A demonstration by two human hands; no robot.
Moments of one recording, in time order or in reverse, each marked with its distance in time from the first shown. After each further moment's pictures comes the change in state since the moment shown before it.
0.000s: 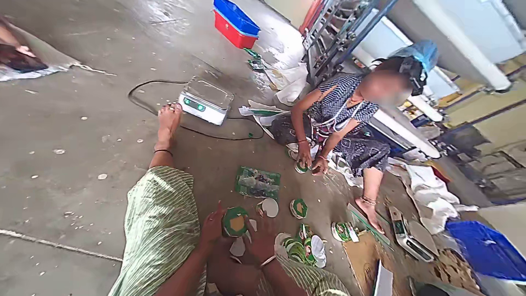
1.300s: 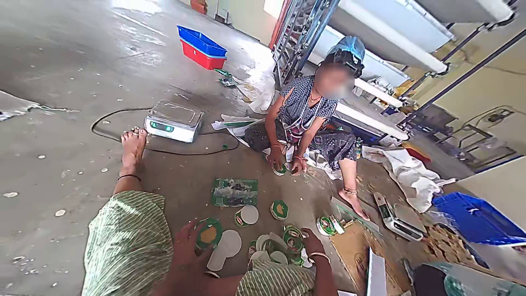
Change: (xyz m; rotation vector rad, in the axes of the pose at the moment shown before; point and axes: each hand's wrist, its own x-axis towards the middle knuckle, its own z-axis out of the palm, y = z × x) left_hand -0.018 0.054 -0.003 0.124 0.174 0.192; right_hand -0.071 0.215 -0.105 0.354 -0.304 1.060
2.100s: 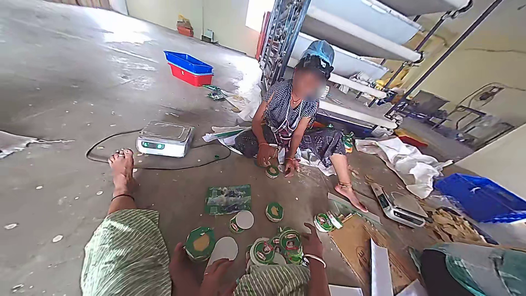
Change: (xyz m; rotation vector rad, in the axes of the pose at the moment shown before) left_hand -0.053 0.078 0.033 -0.212 -0.381 -0.076; right_hand -0.030 0.004 -0.003 0.293 0.255 -0.024
